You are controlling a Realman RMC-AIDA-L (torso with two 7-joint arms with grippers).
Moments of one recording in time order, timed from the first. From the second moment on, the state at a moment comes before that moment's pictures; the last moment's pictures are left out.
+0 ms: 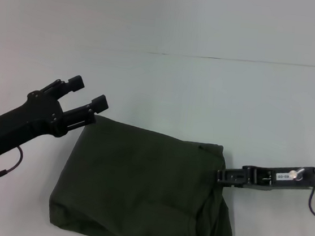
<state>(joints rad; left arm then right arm) -0.46 -2.17 0.36 0.50 1.83 1.61 -1.19 0.63 2.02 -0.78 -0.51 -2.17 -1.44 2.20</state>
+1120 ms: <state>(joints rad) -0.41 -2.16 0.51 0.80 2.06 1.69 -1.23 0.67 2.03 -0.86 -0.50 -2.18 -1.32 2.23</state>
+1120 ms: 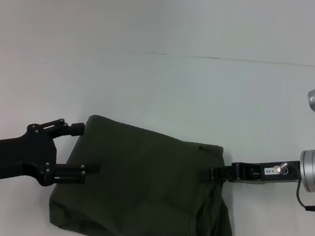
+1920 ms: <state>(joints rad) -0.41 -2.16 0.50 0.79 2.05 1.68 -1.23 0.69 2.02 -0.86 -0.51 -2.19 -1.32 2.23</state>
